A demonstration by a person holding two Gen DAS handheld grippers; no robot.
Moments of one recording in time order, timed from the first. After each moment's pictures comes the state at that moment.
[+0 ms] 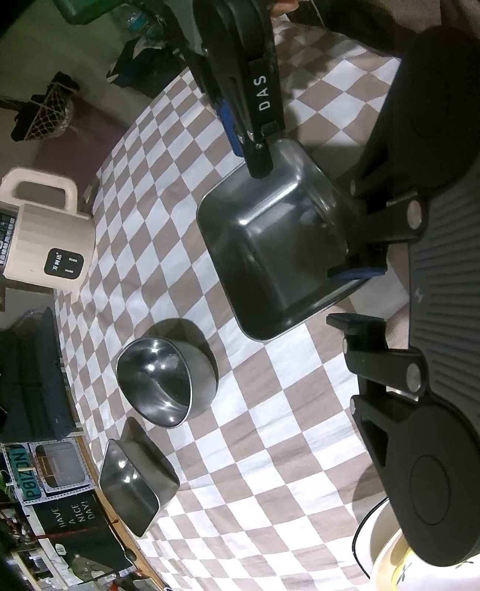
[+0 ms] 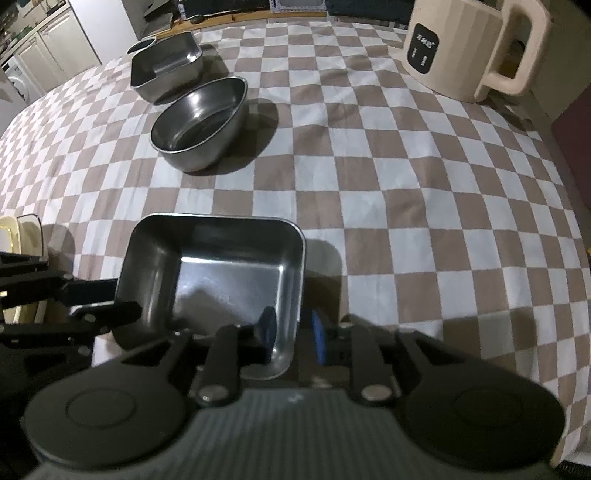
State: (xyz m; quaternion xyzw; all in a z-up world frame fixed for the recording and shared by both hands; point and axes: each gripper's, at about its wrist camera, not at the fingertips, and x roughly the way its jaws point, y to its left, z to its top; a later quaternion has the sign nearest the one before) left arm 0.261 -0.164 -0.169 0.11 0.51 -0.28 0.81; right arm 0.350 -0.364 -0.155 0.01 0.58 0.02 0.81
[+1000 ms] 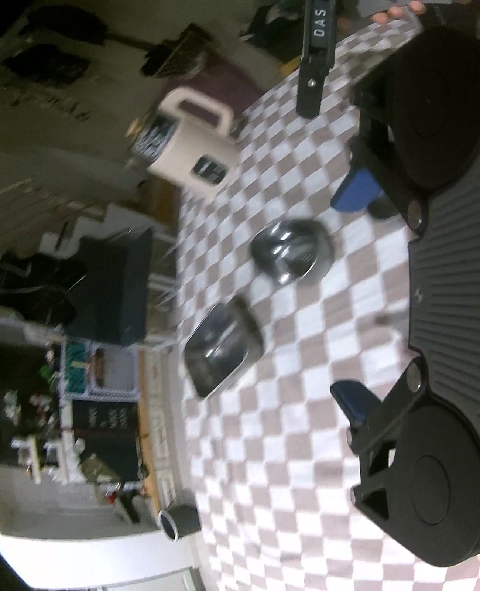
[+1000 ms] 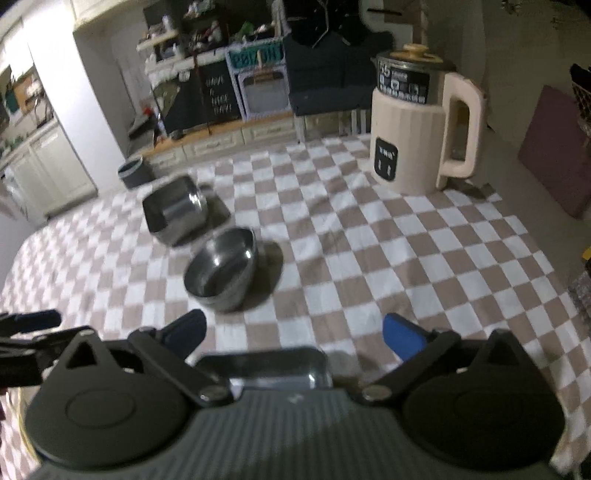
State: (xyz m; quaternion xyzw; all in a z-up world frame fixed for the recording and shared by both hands) left arm 0.292 -0.057 -0.087 -0.03 0.40 -0.17 0.90; right arm 0.353 -0.353 -0.086 0.11 0.41 -0.03 0.90
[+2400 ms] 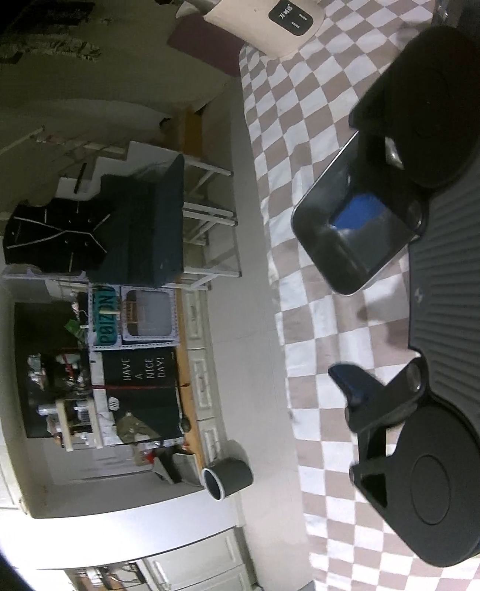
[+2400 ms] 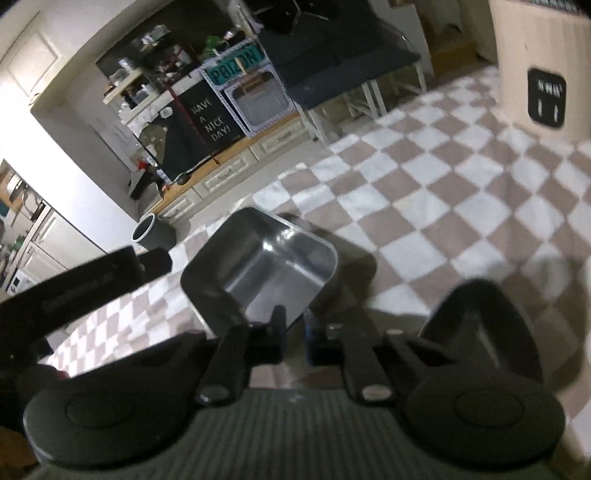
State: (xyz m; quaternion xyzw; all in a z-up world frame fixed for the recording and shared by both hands) left arm 0.523 -0.032 -0.137 0.02 0.36 -0.09 0.93; right arm 0.553 -0.257 -0.179 0.26 0.39 -0.03 0.88
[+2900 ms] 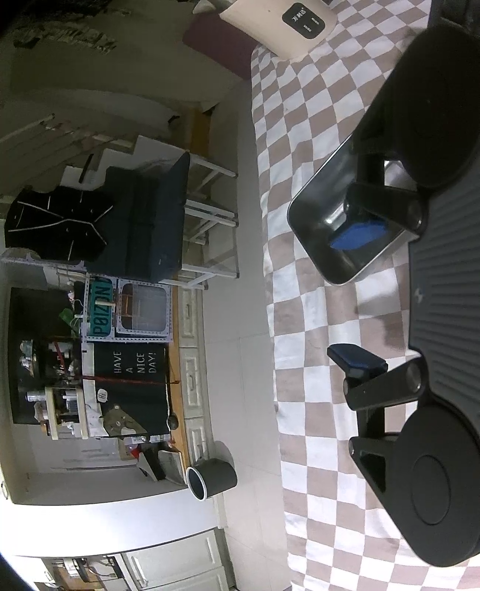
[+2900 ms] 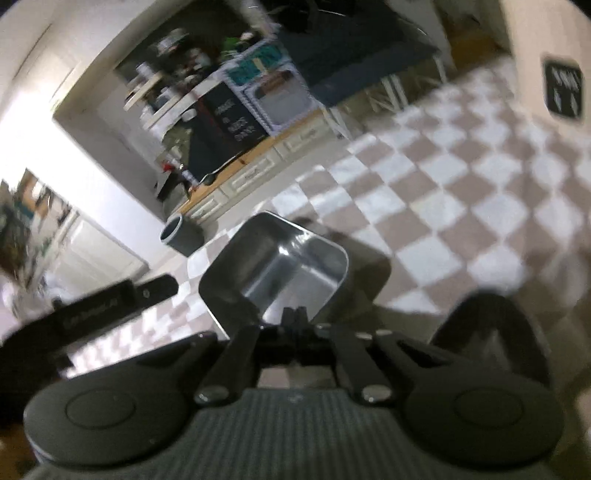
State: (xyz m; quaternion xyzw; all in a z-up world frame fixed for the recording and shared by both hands) left arm 0.522 -0.018 -0.136 -0.01 0.36 -0.09 0.93; right arm 0.557 -0.264 -0.181 0.32 0.39 0.00 0.86
